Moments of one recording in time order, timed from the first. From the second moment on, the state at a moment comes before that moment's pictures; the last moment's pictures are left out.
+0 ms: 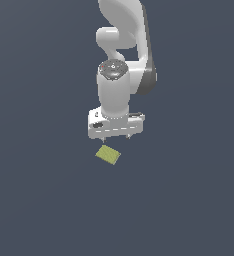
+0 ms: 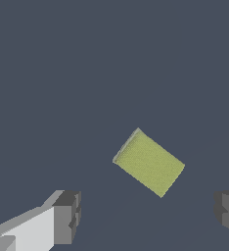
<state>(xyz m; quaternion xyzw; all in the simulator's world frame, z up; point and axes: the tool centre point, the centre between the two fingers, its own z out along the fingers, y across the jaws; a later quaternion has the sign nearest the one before) 0.009 -0.004 0.169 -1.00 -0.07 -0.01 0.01</state>
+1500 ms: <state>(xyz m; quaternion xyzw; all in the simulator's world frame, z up) 0.003 -0.038 0.081 -0.90 -0.44 0.00 0.00</state>
